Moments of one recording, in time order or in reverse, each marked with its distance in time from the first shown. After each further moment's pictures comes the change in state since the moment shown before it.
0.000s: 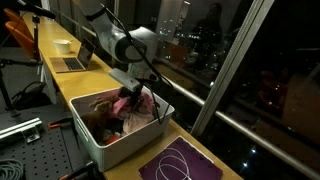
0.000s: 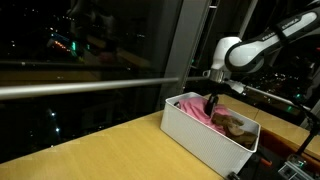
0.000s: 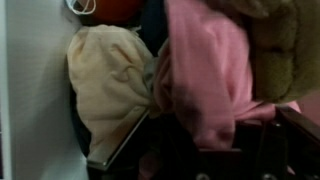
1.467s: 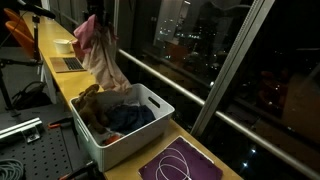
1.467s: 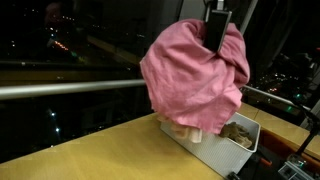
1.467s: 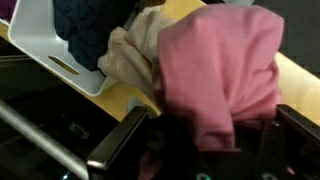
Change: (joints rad) arm 0.382 -0.136 0.274 0.480 -0.239 -0.626 0.288
